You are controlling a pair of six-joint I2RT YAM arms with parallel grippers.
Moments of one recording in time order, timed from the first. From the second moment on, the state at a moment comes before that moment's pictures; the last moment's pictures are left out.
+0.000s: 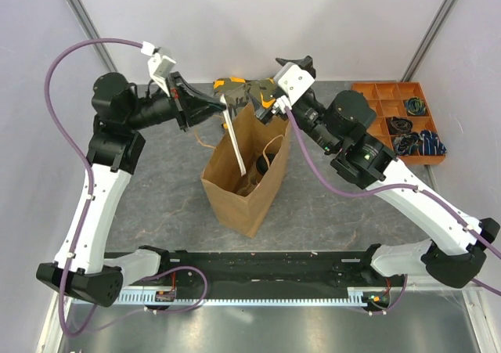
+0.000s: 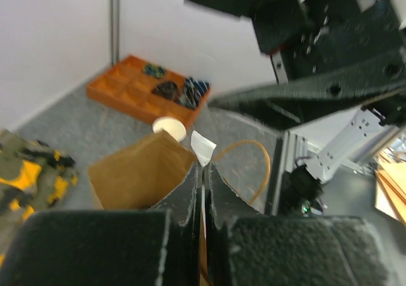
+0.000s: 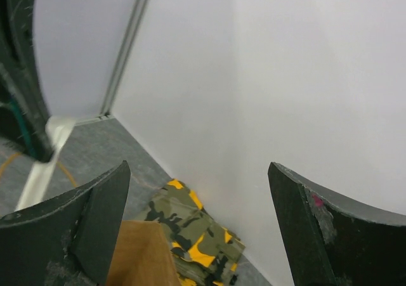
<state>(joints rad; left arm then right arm) -0.22 1.16 1.45 -0.12 0.99 -0.35 0.87 1.29 1.53 0.01 0.06 -0.50</state>
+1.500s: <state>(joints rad) -0.60 1.50 1.77 -0.91 0.32 0.04 0.75 1.26 1.38 -0.04 0.31 -0.51</state>
